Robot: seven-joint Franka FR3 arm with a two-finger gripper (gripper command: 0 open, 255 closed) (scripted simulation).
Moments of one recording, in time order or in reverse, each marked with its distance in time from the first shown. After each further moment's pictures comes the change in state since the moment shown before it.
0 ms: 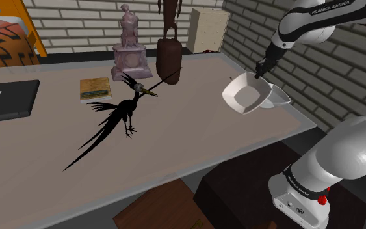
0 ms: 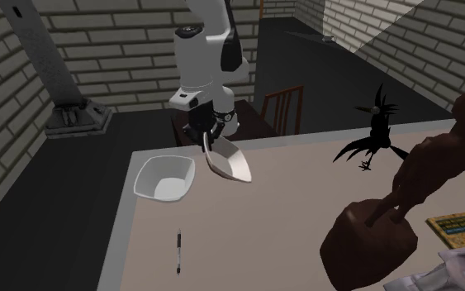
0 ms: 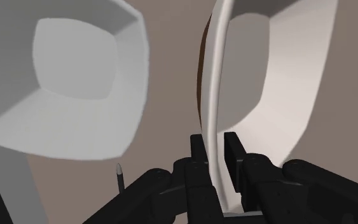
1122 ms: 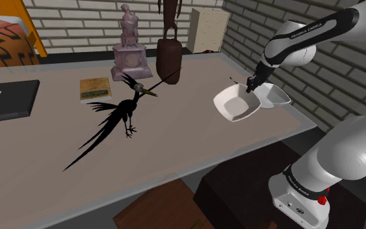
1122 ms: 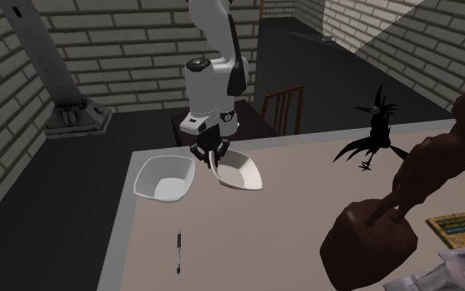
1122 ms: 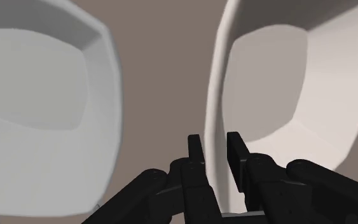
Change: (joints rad) arm 0.028 0.115 -0.018 -0.130 0.044 0.240 -0.019
